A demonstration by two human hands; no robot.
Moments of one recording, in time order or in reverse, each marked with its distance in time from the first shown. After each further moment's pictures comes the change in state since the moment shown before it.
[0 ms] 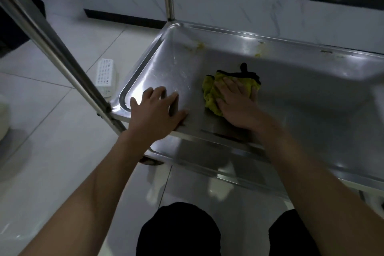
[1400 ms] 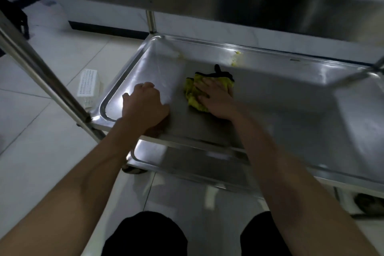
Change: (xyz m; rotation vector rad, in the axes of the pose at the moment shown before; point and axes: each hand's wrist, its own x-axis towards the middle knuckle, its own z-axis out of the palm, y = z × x) left_hand 0.044 0.035 -0.011 0.008 0.020 -0.062; right_hand 0.038 0.045 -0.007 0.088 0.023 -0.084
